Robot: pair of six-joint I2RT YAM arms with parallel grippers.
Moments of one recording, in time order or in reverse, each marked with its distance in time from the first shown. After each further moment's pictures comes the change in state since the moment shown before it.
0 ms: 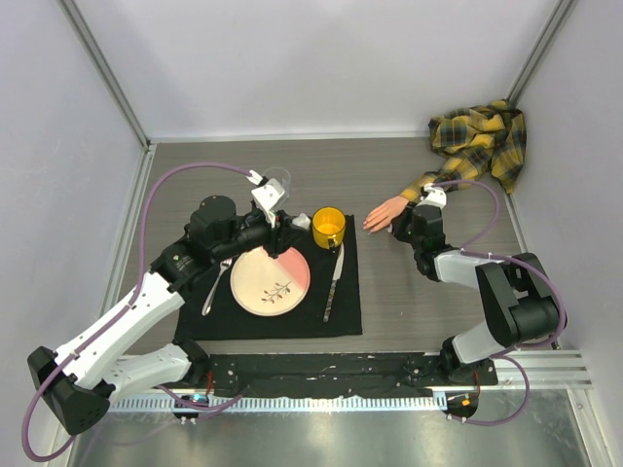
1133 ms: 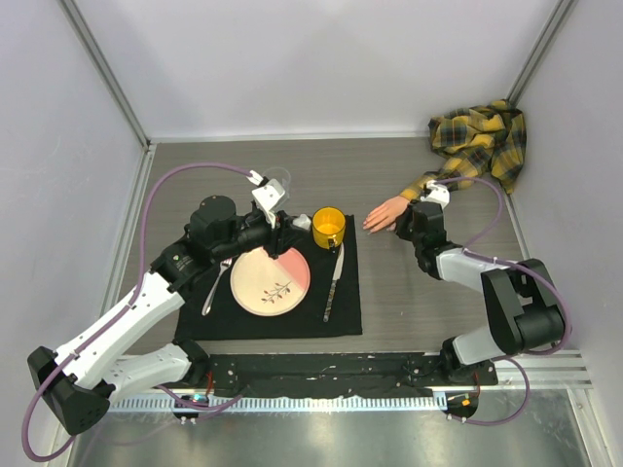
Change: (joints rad) left arm 0.000 0.000 0.000 0.000 0.012 0.000; right arm 0.000 -0.049 0.032 -0.106 0.054 0.011
